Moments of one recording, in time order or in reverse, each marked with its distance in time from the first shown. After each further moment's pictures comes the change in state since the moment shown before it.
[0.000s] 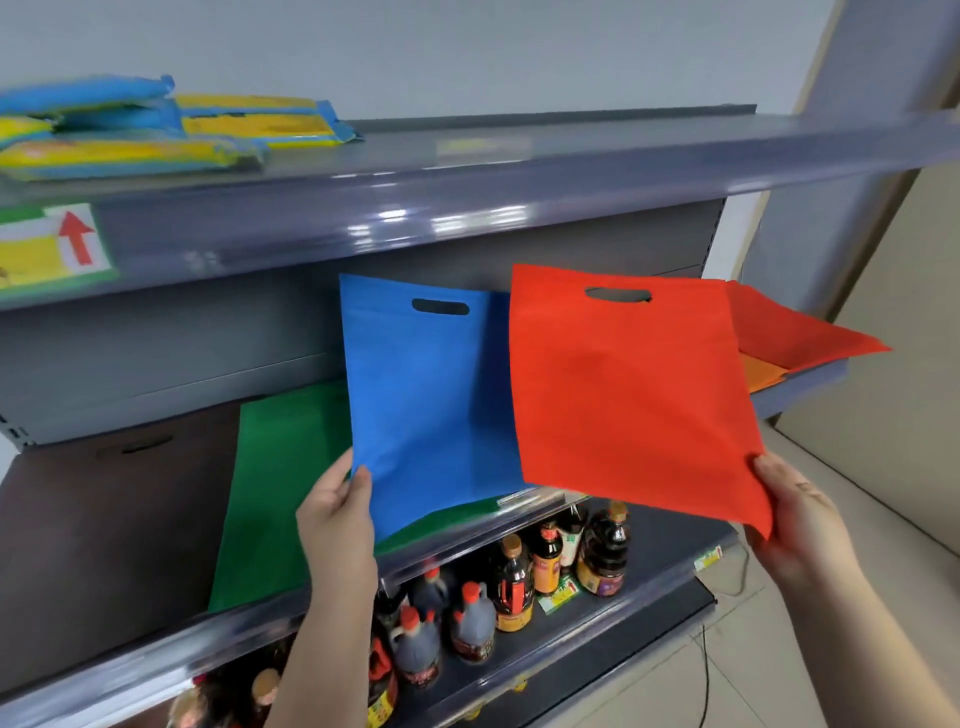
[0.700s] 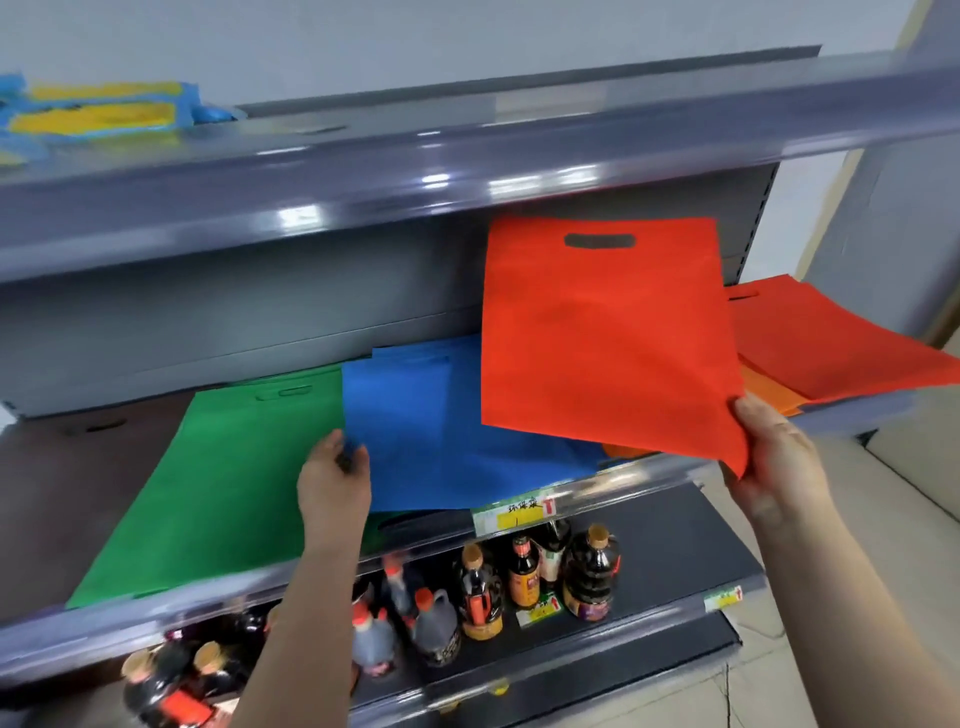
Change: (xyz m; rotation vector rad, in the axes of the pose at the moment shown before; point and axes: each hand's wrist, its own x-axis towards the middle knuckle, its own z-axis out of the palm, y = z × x) left_hand 0.002 -0.024 0.123 0.699 0.107 0.137; right_hand 0.170 -0.042 -0.023 0.082 -0.265 0.005
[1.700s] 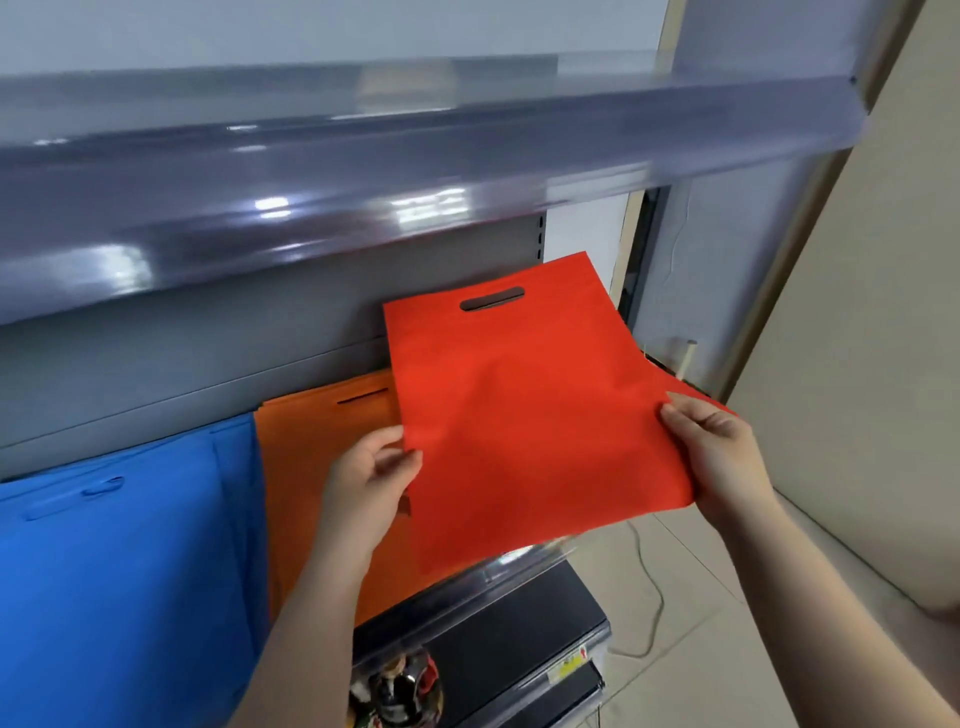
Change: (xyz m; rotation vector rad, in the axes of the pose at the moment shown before) left_hand -0.050 0.197 0.287 -0.306 -0.534 0.067; right_hand 0.169 -0.130 -0.168 -0.484 0.188 -0.125
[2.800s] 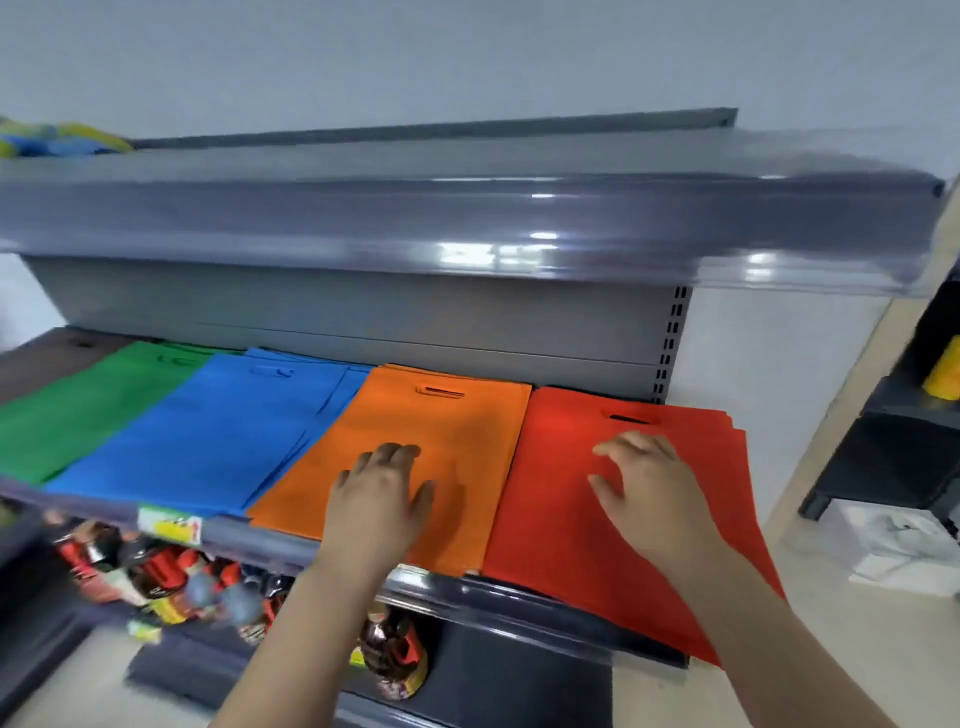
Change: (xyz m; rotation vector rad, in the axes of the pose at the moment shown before) left_hand -0.029 0.038 0.133 1.110 0.544 -0.108; right_hand 0.150 0.000 0.004 -1.114 -0.825 -0.805
